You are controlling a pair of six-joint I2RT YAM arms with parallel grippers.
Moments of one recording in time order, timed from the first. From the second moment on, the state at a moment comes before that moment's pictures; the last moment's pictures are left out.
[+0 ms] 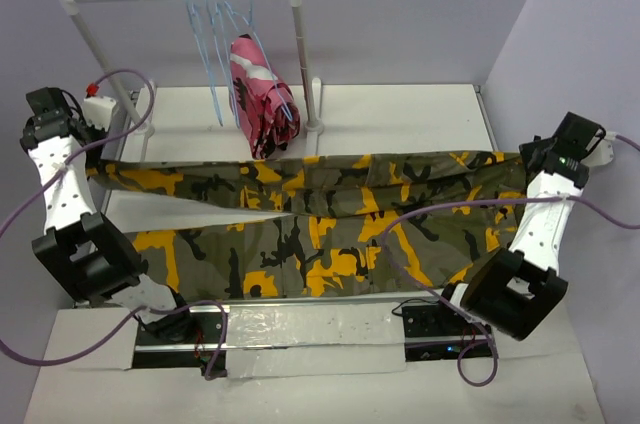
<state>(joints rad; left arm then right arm) 0.48 1.55 1.49 -0.87 0.03 0.74 -0.62 1.23 1.16 -0.59 0.02 0.84</state>
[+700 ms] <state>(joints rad) 0.83 1.17 0.81 -0.84 -0.01 0.89 -0.66 0.78 0.65 -0.57 0.18 0.89</state>
